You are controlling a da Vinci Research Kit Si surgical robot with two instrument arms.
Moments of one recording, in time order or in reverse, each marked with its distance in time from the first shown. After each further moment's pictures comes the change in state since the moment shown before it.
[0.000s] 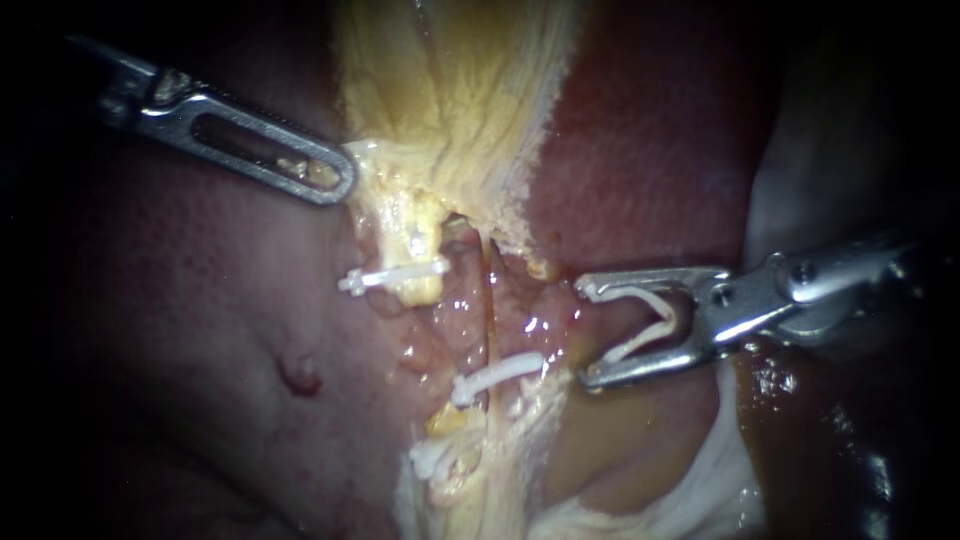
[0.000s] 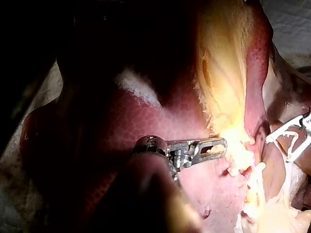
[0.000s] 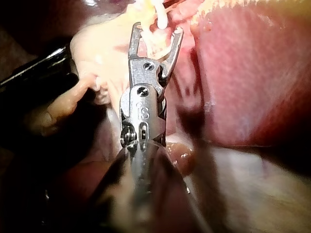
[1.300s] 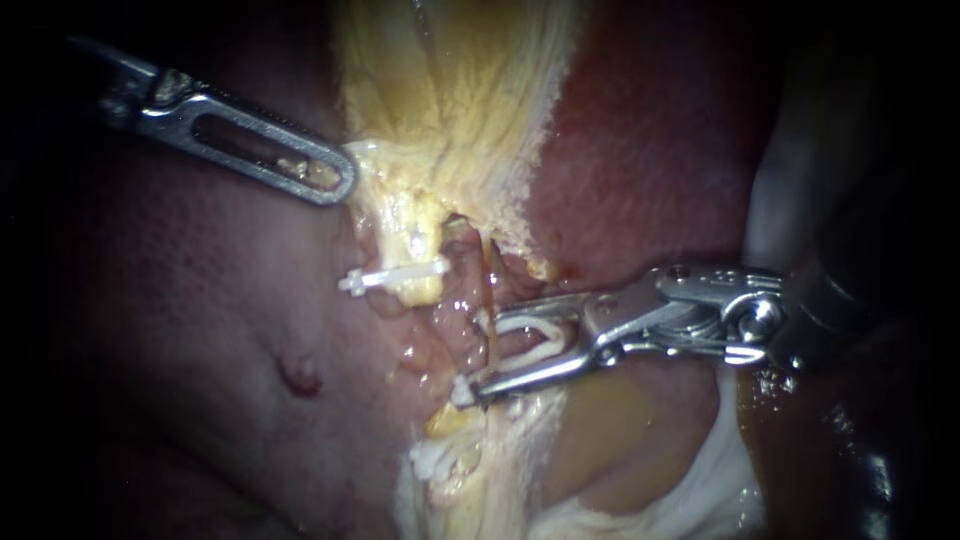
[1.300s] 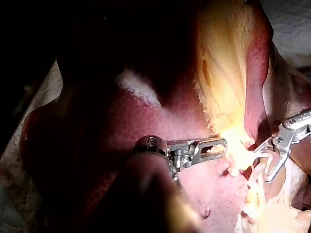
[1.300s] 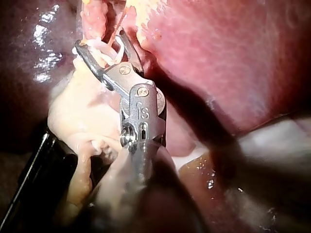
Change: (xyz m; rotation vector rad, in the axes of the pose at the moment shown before) right arm -0.002 0.004 0.009 0.119 0.106 0.313; left arm 0.000 0.000 0.000 -0.001 0.000 0.001
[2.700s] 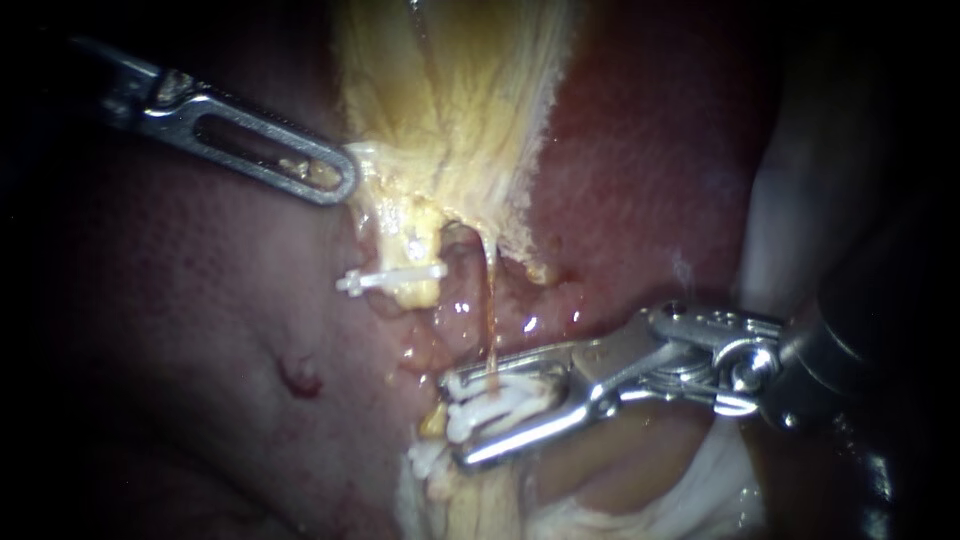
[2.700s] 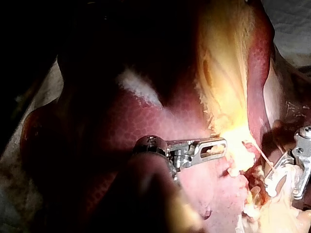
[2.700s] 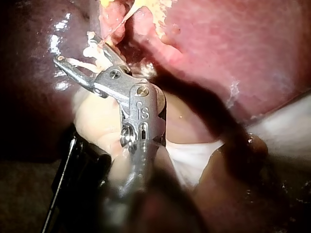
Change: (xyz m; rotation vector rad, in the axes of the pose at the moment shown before) right arm 0.002 -0.006 0.001 0.197 0.106 0.028; left arm 0.000 0.000 0.000 0.000 0.000 0.001
